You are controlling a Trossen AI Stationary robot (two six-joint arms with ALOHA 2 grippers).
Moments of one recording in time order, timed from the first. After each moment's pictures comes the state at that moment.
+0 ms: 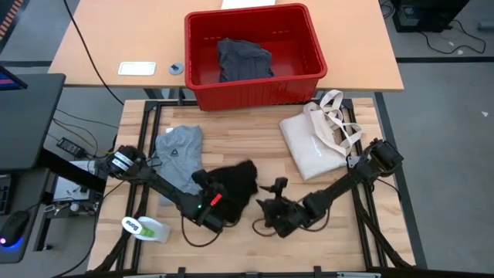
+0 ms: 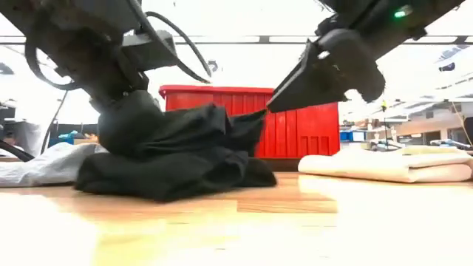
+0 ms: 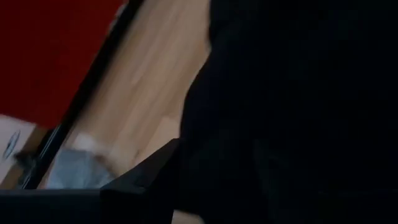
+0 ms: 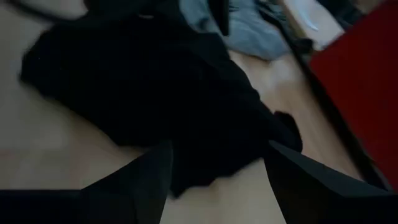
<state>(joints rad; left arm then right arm) -0.54 1.88 1.10 -0.80 -0.99 -0.88 0.56 1.84 1.06 -0.13 0.91 0.21</state>
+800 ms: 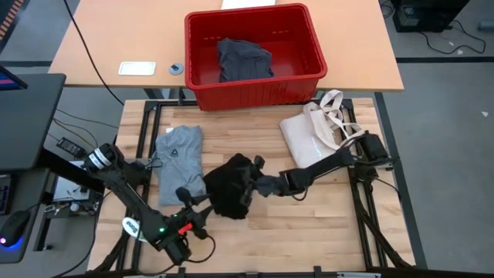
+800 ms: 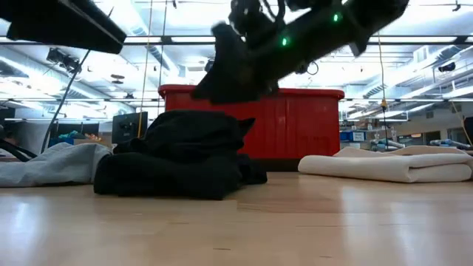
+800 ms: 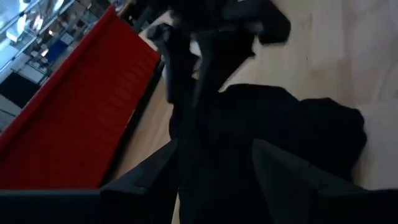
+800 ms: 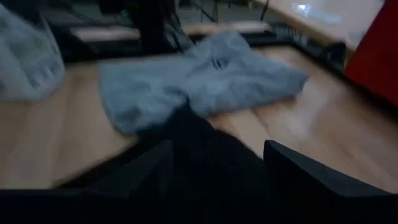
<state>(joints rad) -0.87 1.71 1.10 -0.88 -1.25 -0.80 0.25 1.91 1.06 0.42 0.56 0.19</state>
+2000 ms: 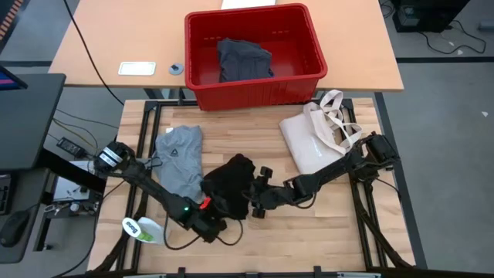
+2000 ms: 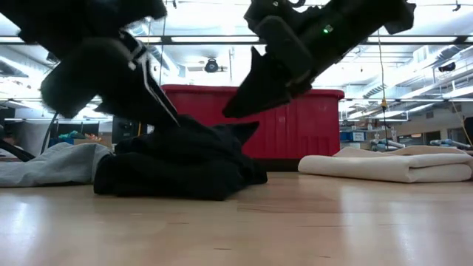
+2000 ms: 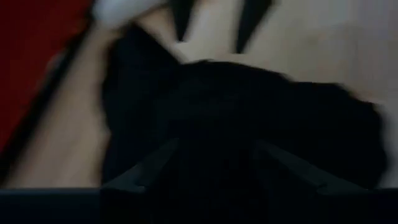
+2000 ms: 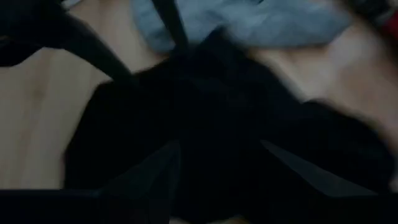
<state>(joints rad) -0.61 1.76 1.00 -0.40 -0.93 -0.53 0.34 1.85 1.06 0.09 0.52 0.26</state>
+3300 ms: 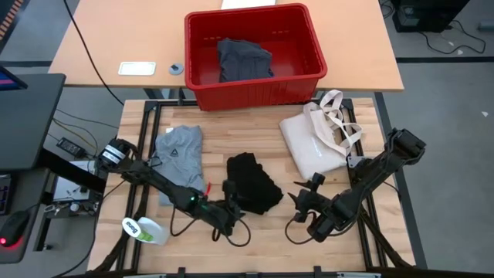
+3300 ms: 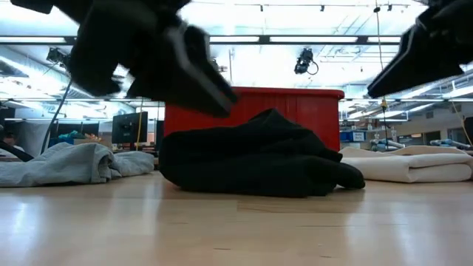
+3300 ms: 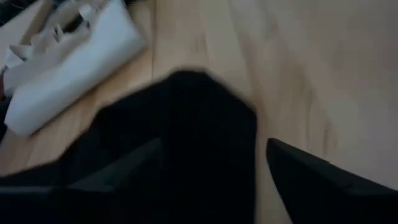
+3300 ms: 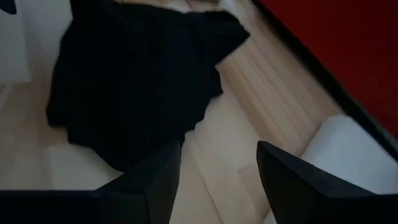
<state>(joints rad) -0.49 1.76 0.97 0.12 -0.58 0.08 0.74 1.58 0.93 -0.77 0.99 0.97</state>
